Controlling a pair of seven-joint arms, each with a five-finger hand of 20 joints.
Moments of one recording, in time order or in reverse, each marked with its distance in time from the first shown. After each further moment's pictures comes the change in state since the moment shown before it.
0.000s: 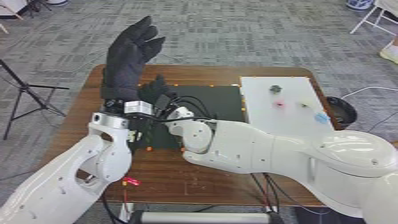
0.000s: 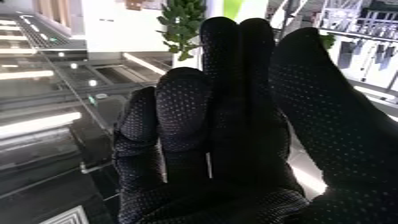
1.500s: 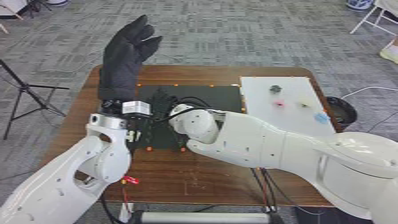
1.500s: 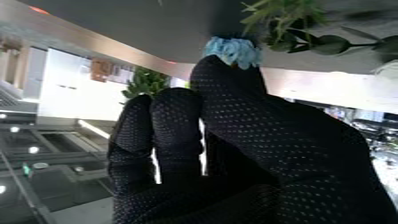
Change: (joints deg) left arm 0.8 0.3 -0.6 -0.6 -0.2 0.9 0.9; right arm -0.7 3.5 7.2 -3.5 -1.7 -26.5 -13.7
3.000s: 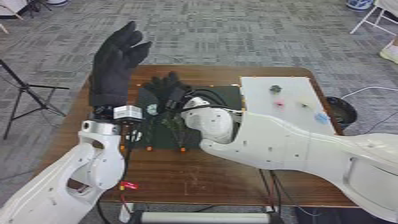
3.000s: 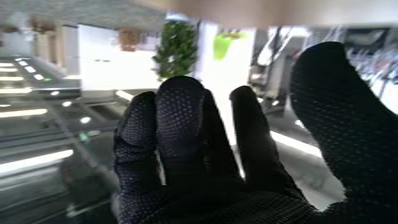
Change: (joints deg) left arm 6.9 -0.7 -6.1 -1.7 0.1 0.0 -0.8; right arm 0.0 9.2 2.8 -12.2 3.4 10.5 8.5
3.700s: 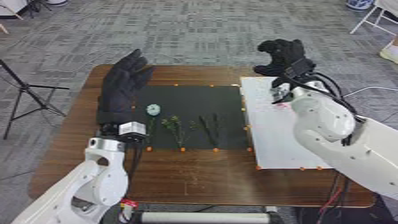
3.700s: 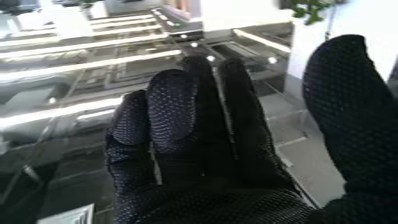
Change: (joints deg) left arm 7.6 -3.0 -2.1 -0.5 0.7 1.1 -3.7; right arm -22.5 36.8 32.5 -22.8 -2.0 8.0 6.9
